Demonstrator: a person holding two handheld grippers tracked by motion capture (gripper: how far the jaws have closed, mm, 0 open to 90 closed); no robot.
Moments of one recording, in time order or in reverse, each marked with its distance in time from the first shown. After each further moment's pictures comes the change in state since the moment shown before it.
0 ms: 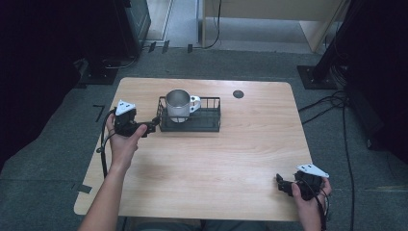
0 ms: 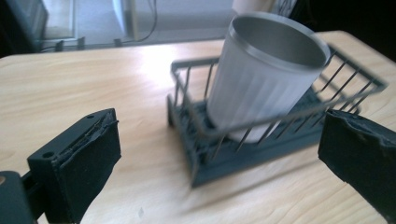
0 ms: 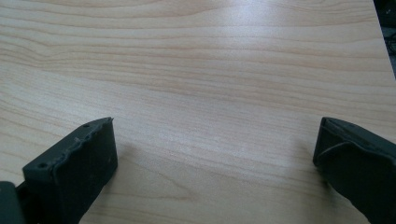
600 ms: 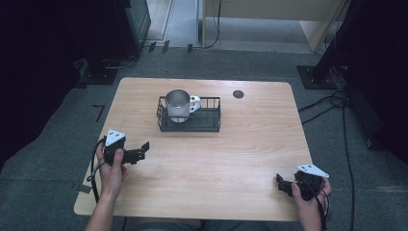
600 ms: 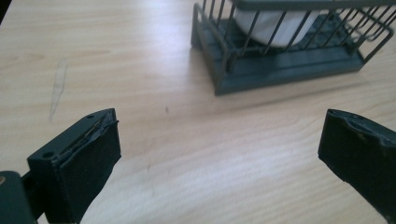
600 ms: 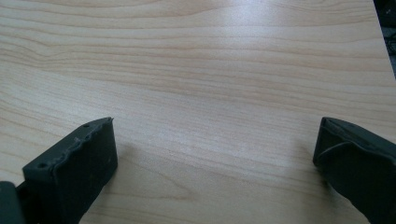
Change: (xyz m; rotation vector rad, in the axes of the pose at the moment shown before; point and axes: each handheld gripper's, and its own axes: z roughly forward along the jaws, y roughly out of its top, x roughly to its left) left arm 0.015 -0.080 -0.032 0.060 0.071 -0.013; right arm 0.000 0.000 0.000 0.000 0.000 -0.002
